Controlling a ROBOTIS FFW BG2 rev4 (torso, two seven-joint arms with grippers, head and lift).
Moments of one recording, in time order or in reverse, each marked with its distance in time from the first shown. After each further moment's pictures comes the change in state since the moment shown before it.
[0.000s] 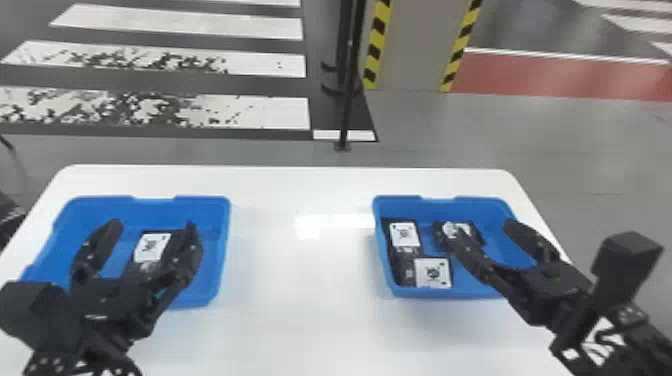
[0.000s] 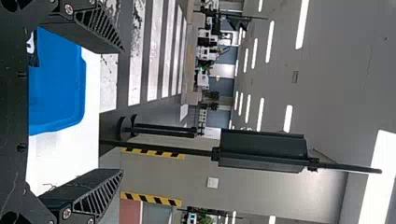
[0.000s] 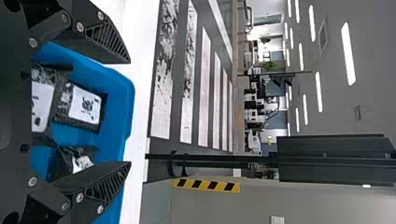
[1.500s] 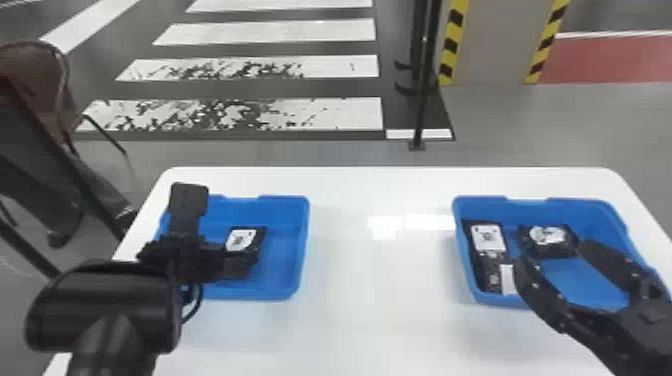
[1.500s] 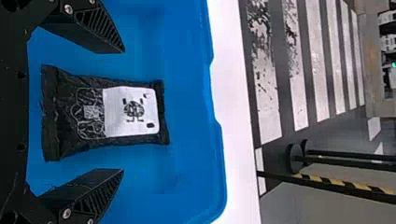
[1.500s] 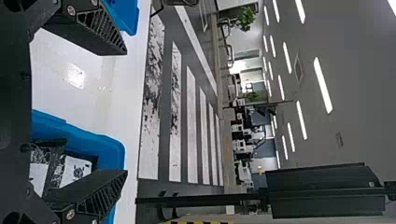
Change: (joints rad) left arm -0.475 0.073 0.078 0.148 -0.272 1.104 -0.176; right arm 0.134 -0.017 0.090 -0.110 -0.075 -0.081 0.023
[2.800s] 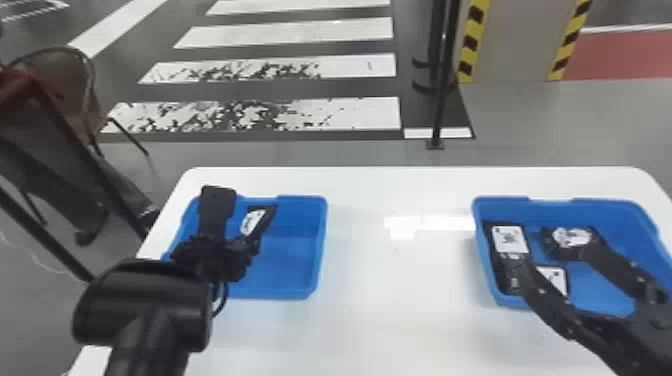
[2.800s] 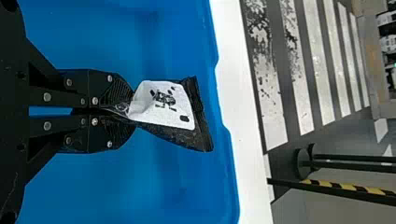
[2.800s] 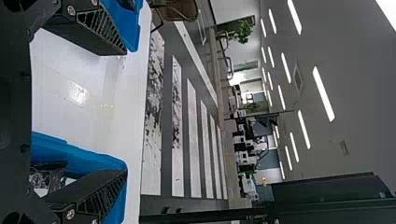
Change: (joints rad) left arm 0.007 -0.006 -0.021 0.020 -0.047 -0.071 0.039; right arm -0.018 -0.017 0.040 0.028 -0.029 -0.004 0.013
